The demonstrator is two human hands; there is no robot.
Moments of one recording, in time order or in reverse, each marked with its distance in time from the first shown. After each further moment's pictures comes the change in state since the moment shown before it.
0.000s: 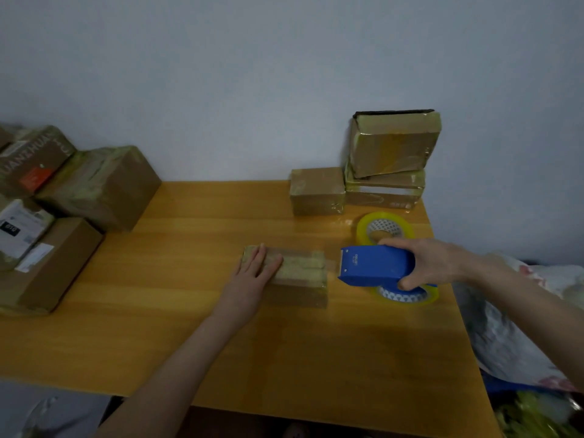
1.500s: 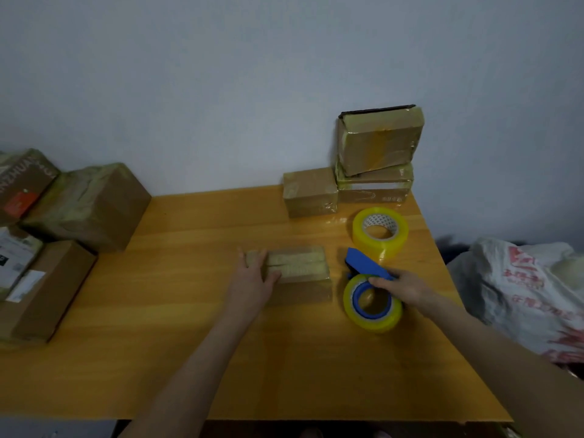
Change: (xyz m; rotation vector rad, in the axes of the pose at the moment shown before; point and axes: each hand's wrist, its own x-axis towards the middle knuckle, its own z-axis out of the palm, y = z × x) left_hand 0.015 0.012 -0.020 -0.418 -0.021 -0.405; right_hand 0.022 -0.016 0.099 0.648 0.243 0.465
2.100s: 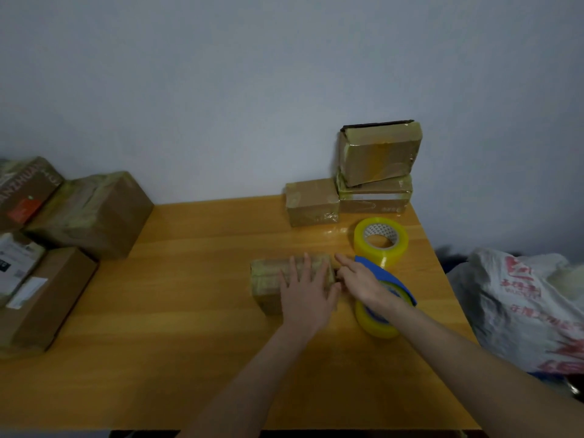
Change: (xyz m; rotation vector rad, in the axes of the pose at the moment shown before) left_hand -0.021 0.069 0.044 0.265 -0.016 0.247; right_hand -0.017 -0.075 0.052 0.024 0.036 -0.304
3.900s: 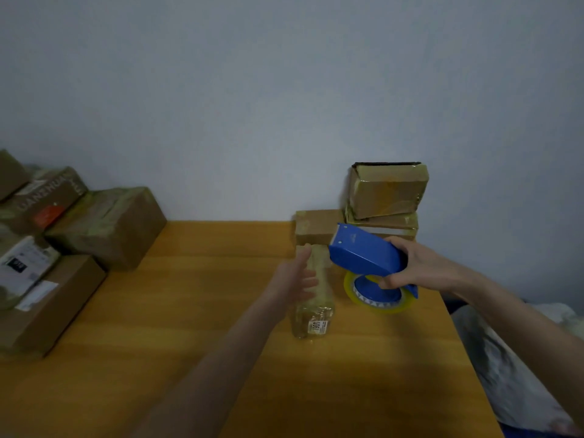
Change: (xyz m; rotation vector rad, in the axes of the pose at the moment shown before) left_hand 0.022 -0.025 -0.095 -1.508 -0.207 -0.369; right_hand -0.024 -0.042 -0.131 -0.082 -0.176 -0.237
